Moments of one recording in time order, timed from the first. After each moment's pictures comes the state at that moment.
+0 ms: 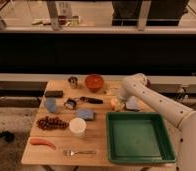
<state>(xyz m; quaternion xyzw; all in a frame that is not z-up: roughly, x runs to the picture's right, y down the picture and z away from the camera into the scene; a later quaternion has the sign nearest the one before) 0.137 0.081 0.924 -0.24 -0.11 0.05 0.96</state>
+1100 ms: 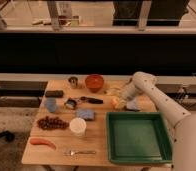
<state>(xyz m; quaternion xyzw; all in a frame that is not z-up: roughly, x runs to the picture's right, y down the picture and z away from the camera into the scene) 0.164 0.081 0.932 -0.31 -0.19 0.18 0.92</state>
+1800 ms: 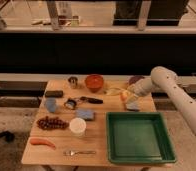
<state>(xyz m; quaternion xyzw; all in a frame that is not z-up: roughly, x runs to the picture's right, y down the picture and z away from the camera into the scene) 0.206 0.034 0.844 -0.24 -0.21 0.22 0.92</state>
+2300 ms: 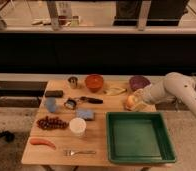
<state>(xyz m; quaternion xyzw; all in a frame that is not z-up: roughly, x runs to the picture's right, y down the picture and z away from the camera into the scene) 0.217 0.070 0.742 -0.21 -0.20 0.20 0.93</state>
